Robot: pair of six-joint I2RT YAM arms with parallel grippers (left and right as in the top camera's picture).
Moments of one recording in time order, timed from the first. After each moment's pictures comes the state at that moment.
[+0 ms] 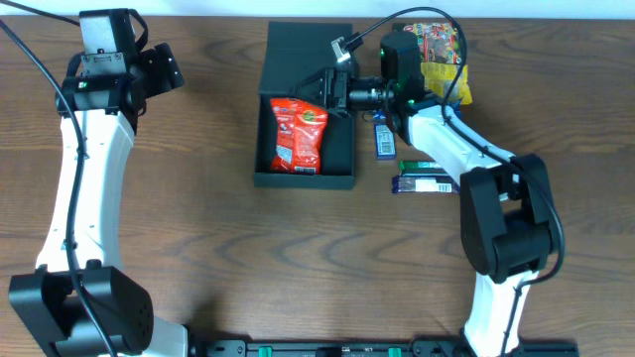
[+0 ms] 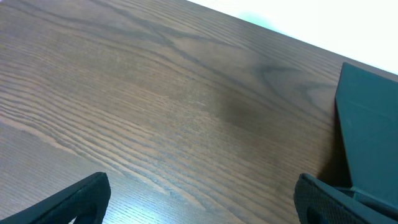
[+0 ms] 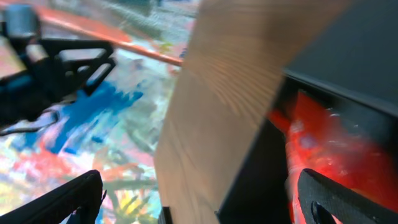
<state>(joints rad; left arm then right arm) 0.08 1.67 1.55 -0.71 -0.14 -0.24 0.31 2.09 1.45 0.10 -1.04 0.77</state>
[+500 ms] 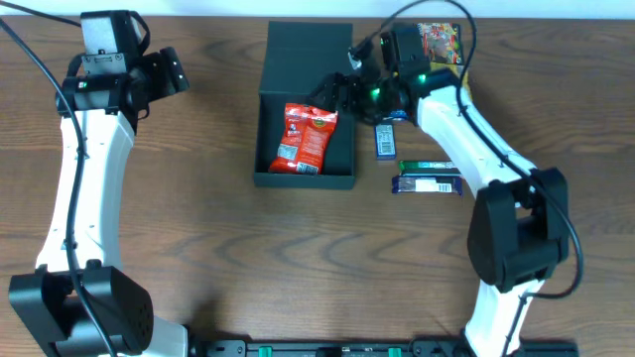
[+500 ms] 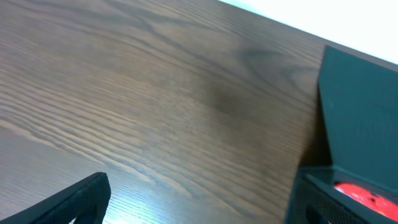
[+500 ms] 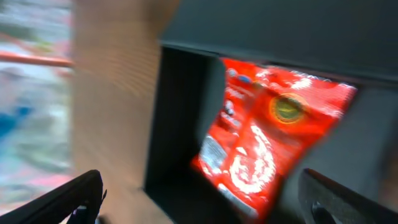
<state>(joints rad) 0.08 1.67 1.55 -0.75 -0.05 -0.24 0.33 2.03 1.67 -0.63 -0.61 0.44</state>
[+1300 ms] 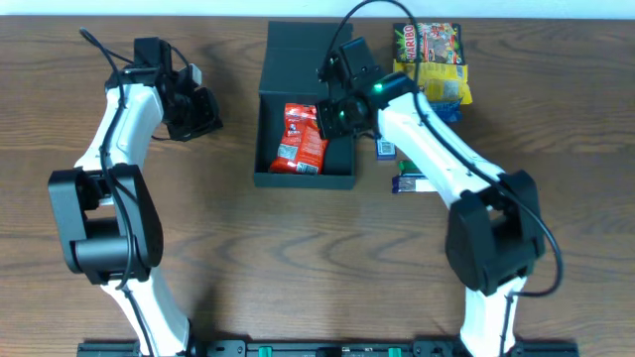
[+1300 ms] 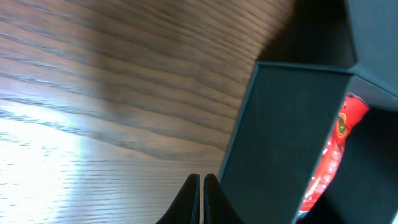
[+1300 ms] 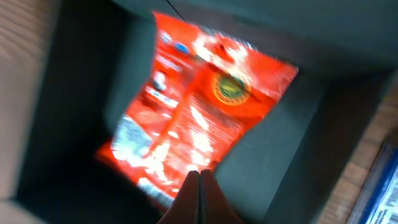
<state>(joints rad) 0.06 2.03 1.56 -0.84 0.44 -0.27 0.48 2.08 1.71 -0.78 -0.18 0.26</state>
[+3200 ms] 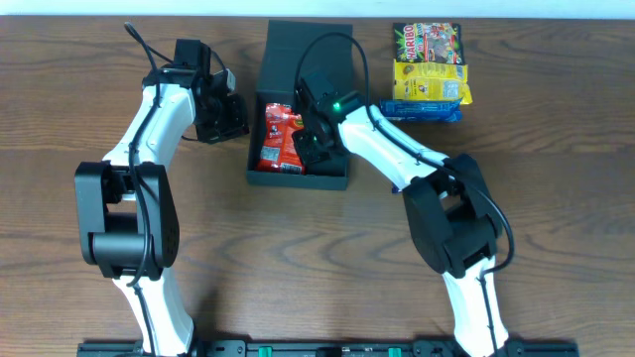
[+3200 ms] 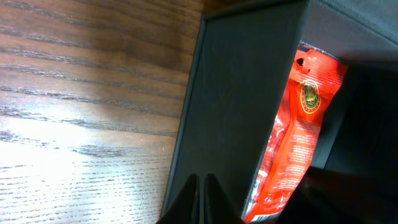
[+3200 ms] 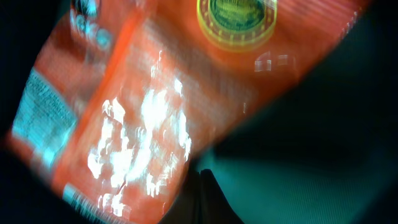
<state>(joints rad) -0.06 2.05 1.56 -0.84 0.40 -0.28 0.57 2.24 1.77 -0.81 -0.17 0.22</state>
